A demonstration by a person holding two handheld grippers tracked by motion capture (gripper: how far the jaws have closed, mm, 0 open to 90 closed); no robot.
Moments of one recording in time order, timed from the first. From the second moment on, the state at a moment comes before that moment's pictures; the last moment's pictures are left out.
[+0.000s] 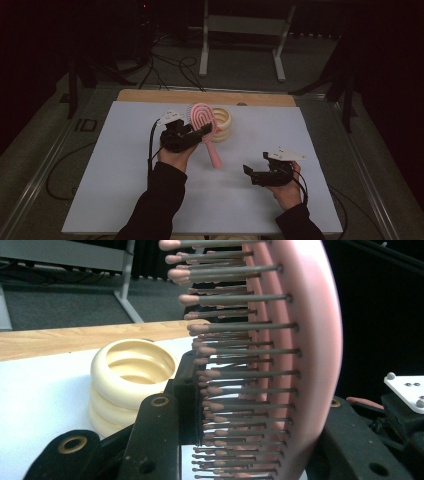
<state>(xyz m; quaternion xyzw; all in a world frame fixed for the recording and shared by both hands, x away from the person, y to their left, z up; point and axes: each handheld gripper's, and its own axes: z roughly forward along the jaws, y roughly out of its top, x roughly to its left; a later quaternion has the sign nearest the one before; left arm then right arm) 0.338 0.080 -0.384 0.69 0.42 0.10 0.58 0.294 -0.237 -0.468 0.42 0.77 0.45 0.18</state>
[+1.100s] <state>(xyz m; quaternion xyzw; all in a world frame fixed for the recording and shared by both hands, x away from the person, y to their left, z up) 0.348 0.095 -0.368 0.69 0.42 0.10 0.59 0.266 -0.269 -0.486 0.43 0.73 0.49 0.21</state>
